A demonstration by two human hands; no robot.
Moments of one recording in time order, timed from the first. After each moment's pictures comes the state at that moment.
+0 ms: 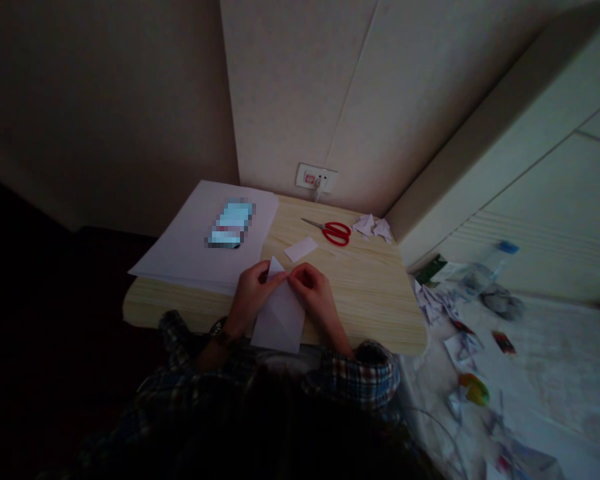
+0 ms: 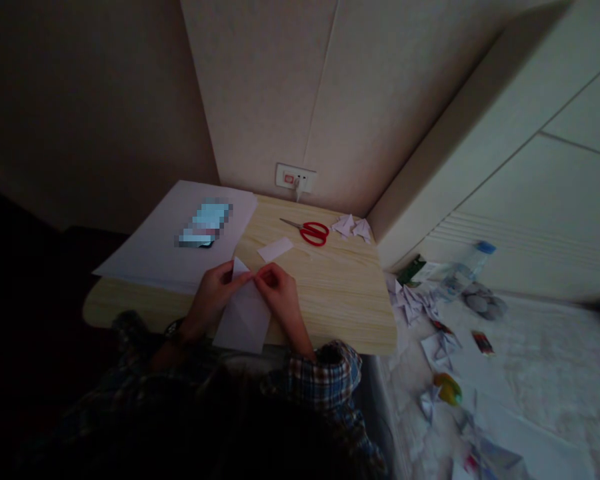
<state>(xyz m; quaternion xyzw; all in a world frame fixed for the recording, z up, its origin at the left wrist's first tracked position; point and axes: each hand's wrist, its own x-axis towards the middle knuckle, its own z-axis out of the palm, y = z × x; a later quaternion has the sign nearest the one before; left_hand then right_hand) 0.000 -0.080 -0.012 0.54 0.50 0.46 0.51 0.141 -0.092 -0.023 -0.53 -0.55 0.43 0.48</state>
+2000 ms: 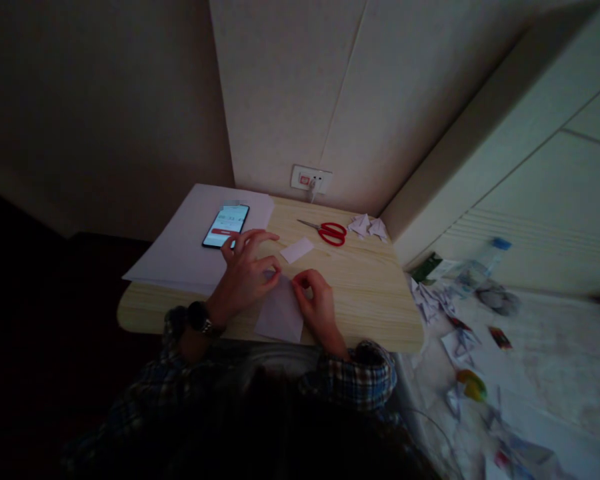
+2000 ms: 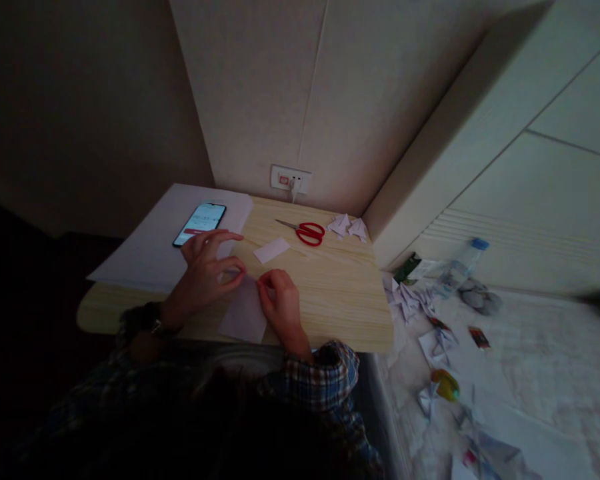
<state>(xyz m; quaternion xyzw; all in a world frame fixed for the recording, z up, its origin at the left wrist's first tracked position) -0.020 -0.065 0.018 0.85 0.41 0.32 0.01 0.146 -0.110 -0.029 -0.54 -0.67 0.20 0.48</state>
